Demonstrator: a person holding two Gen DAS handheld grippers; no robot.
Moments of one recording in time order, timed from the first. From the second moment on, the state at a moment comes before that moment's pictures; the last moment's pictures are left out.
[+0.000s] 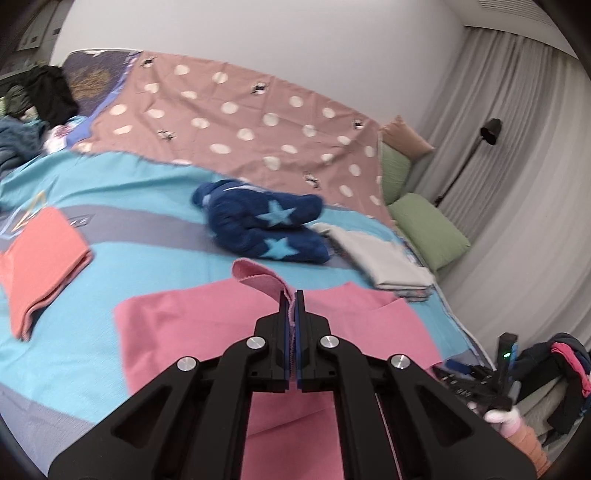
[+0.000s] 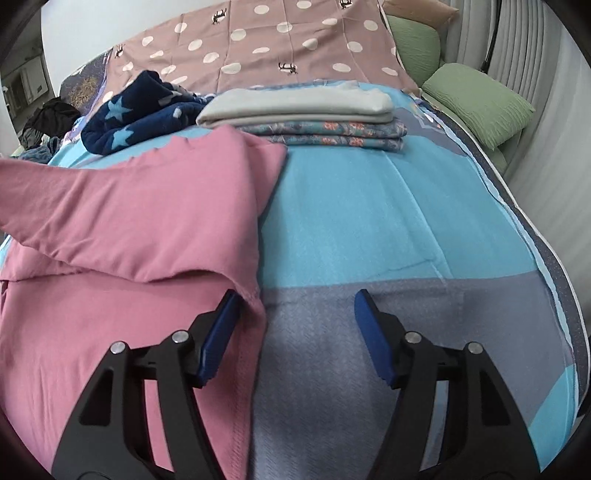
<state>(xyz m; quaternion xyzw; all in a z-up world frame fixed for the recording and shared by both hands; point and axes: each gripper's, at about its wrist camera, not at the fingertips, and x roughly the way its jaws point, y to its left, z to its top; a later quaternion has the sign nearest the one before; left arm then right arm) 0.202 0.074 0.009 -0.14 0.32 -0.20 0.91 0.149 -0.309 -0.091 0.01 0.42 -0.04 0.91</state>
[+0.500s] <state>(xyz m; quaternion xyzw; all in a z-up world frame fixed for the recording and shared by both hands) 0.206 0.102 -0.058 -0.06 0.38 -0.06 0.92 0.145 -0.306 -0.095 -0.01 0.42 -0.04 0.90</state>
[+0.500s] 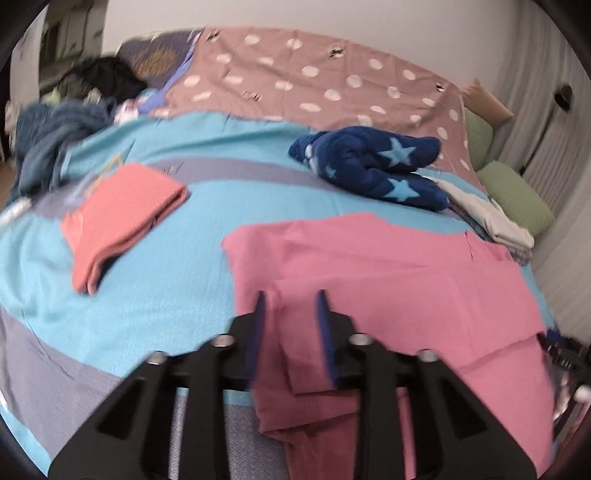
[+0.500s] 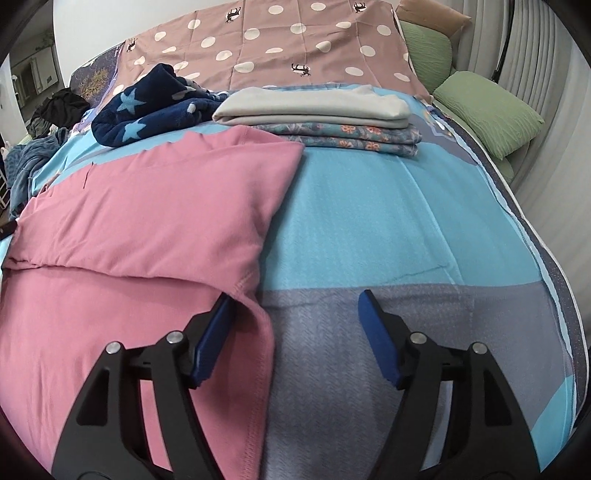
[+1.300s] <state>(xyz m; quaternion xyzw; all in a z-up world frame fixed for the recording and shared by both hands) 0.285 0.164 -0.102 -0.23 0.41 -0.13 0.87 0.291 -0.379 -0.098 0.29 0.41 0.17 0.85</state>
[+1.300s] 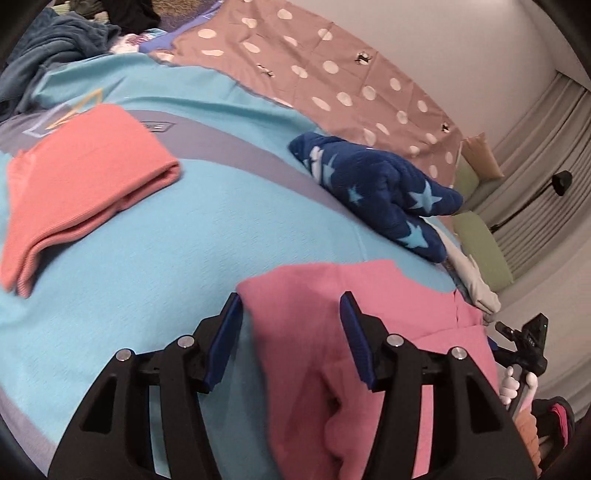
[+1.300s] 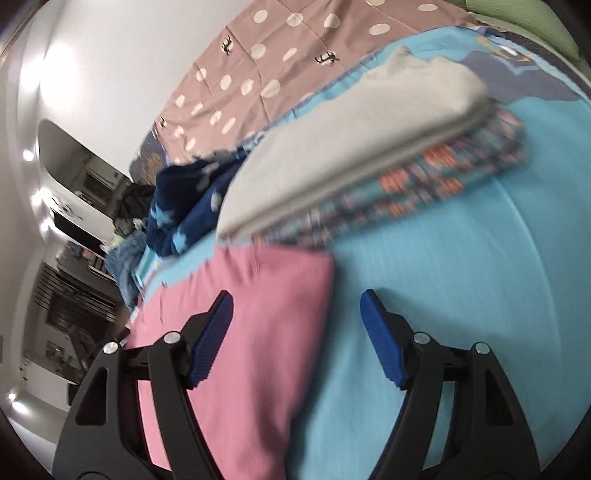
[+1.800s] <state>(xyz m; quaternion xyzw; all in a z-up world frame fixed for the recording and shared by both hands) 0.289 0.136 -0.087 -0.11 0.39 -0.09 0.91 0.289 -0.351 -0.090 0.19 0.43 0.11 0.88</state>
